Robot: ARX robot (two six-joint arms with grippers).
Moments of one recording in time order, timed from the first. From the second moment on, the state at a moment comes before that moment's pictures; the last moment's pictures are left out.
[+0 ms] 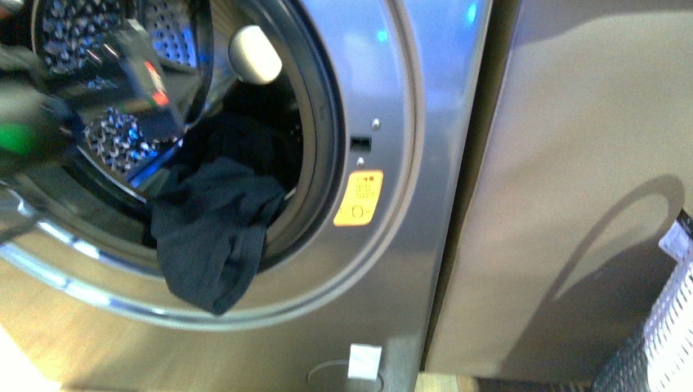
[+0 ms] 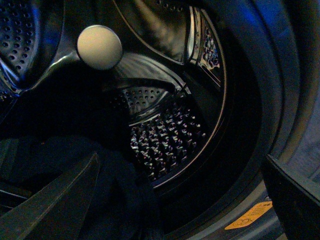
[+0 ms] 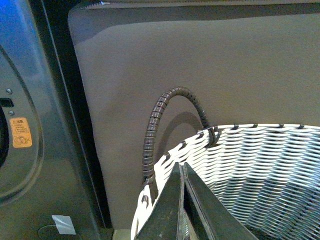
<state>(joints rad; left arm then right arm) -0.14 1.43 0.53 0.99 0.11 -0.18 0.00 0.00 0.01 0.00 0.00 -0.01</state>
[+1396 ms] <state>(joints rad) -0.15 0.44 0.25 0.18 -0.14 -0.01 0.00 0.00 0.01 0.00 0.00 -0.01</state>
